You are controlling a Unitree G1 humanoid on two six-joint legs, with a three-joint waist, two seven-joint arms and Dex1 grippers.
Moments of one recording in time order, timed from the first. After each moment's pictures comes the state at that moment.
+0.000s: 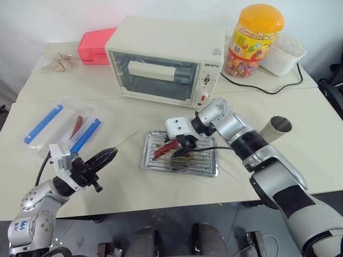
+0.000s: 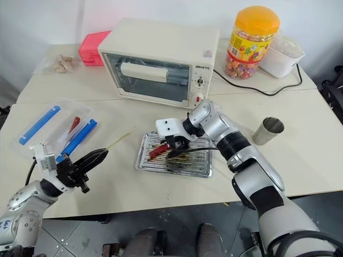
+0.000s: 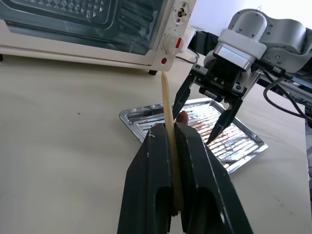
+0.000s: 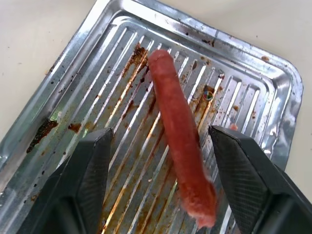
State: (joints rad) left arm 0.09 0.52 0.39 -0.24 -0.76 0.34 -0.87; right arm -1.14 -0.32 0.54 0.66 -0.11 0.05 1.43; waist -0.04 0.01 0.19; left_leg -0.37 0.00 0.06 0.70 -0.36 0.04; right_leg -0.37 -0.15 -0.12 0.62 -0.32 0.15
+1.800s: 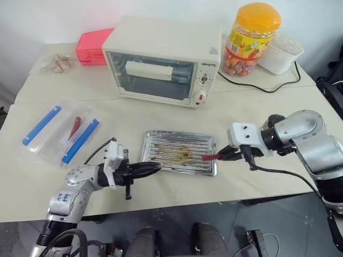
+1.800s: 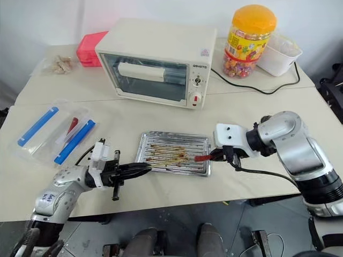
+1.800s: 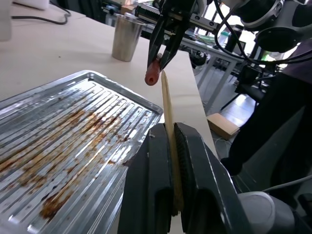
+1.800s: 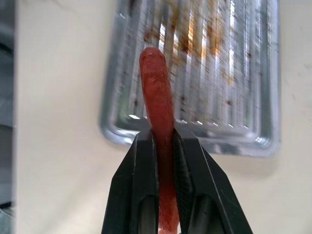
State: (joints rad) left arm -0.16 0.54 0.01 -0.15 -0.61 0.34 -1.13; right arm -0.62 -0.92 0.22 -0.26 0.11 0.56 1.44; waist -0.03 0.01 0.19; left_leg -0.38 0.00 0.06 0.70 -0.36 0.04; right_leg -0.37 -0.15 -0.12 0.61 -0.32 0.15
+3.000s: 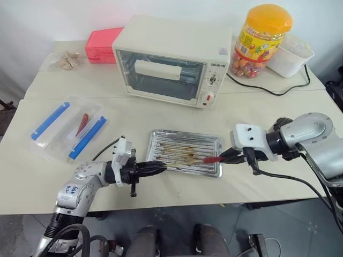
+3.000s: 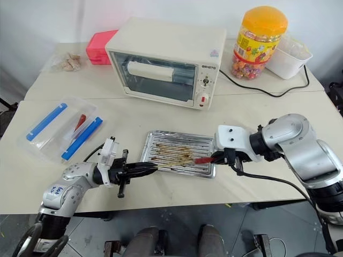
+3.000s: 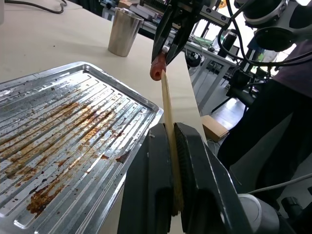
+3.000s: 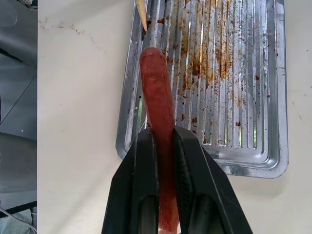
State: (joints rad) left arm -0.22 0.51 -0.02 -0.13 -0.60 0.41 -1.13; right arm -0.60 -1.01 0.22 -0.35 0.22 0.63 1.37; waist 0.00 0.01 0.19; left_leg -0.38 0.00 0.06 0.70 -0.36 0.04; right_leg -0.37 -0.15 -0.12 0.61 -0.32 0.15
